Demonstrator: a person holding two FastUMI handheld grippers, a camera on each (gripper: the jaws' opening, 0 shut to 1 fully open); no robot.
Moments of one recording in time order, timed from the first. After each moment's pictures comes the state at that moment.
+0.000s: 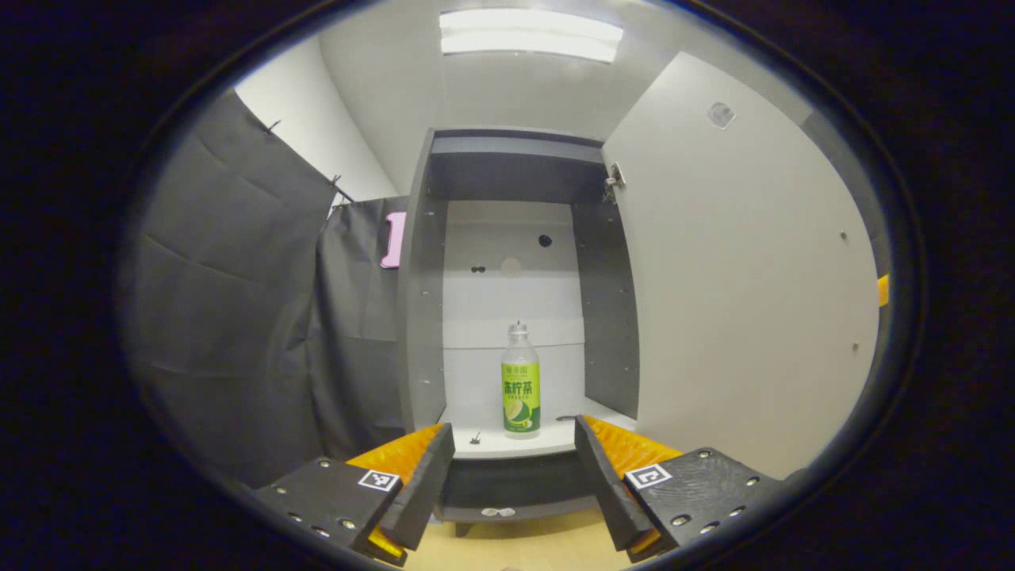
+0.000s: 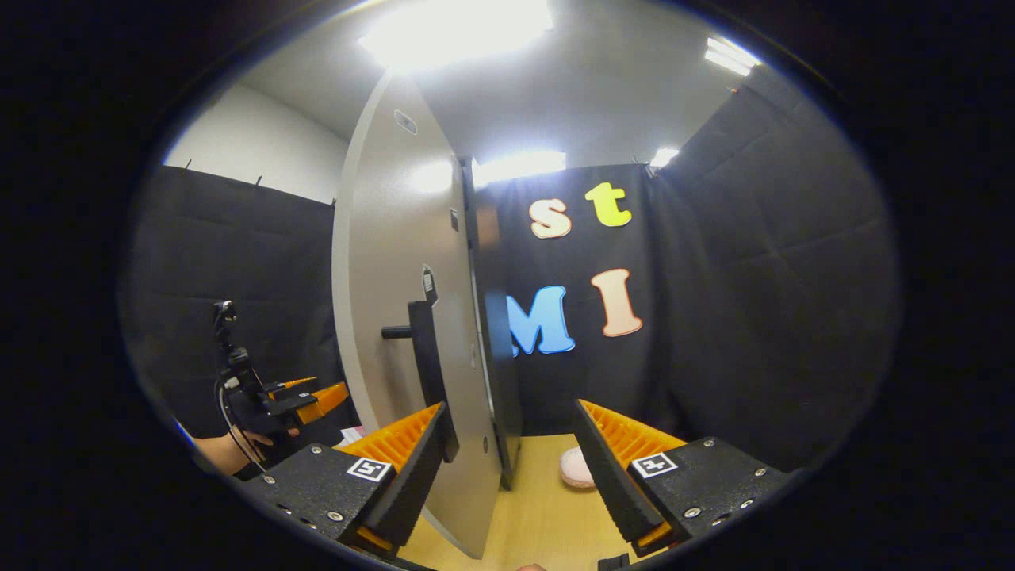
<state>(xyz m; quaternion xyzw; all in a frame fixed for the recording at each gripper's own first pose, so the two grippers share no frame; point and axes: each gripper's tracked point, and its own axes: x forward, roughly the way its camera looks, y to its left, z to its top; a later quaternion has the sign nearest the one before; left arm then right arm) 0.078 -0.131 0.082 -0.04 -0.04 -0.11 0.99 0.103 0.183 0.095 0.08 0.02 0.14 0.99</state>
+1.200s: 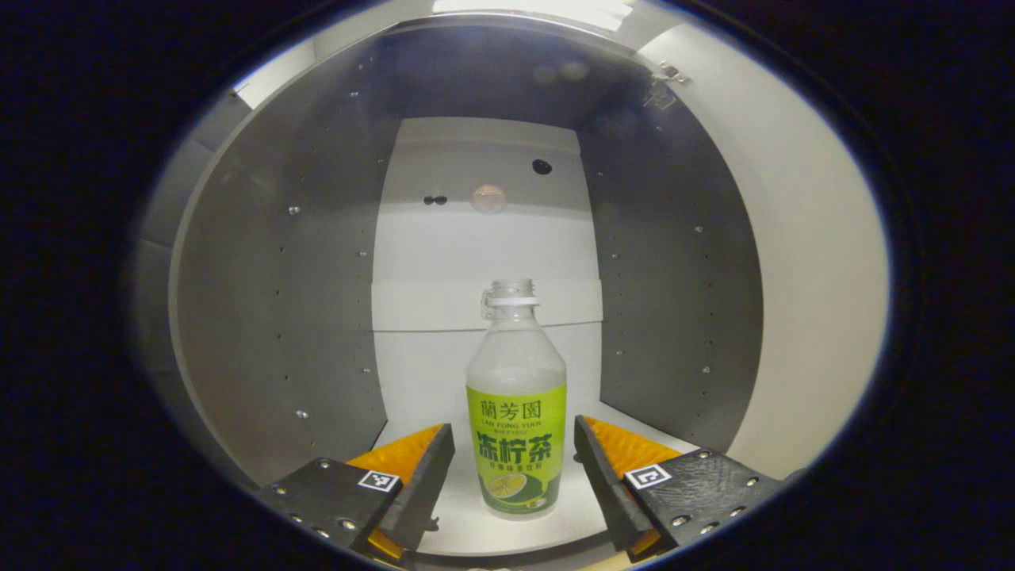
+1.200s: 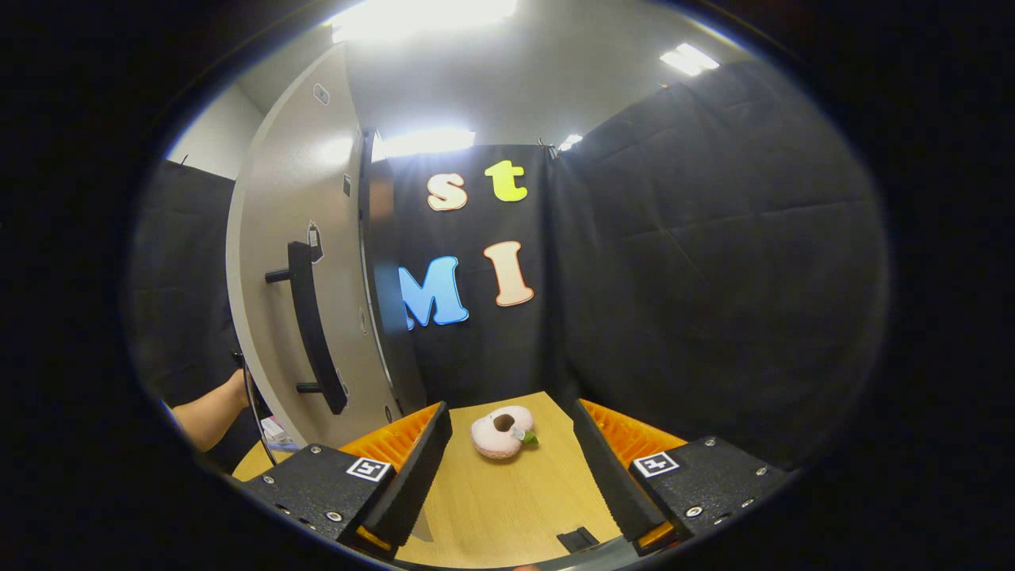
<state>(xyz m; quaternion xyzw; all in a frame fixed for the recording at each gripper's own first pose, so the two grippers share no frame) 0.303 -0.190 0.027 -0.03 0.02 -0.16 0.99 0.092 0.125 0.035 0.06 0.10 -0.02 0.99</state>
